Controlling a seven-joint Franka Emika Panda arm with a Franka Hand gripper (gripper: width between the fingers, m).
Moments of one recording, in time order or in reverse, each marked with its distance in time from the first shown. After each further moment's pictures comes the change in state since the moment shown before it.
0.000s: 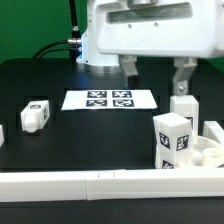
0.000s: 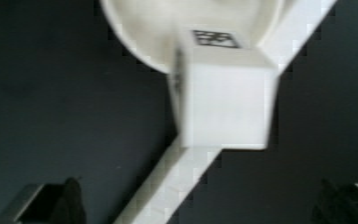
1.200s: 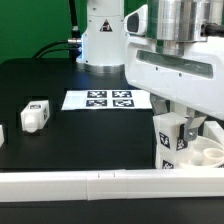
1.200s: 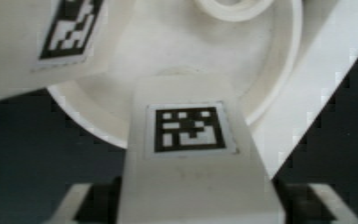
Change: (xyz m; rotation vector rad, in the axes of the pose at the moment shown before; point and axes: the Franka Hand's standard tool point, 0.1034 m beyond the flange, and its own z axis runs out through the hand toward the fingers) arm -0.023 -0.029 0.061 -0.088 0.046 0.186
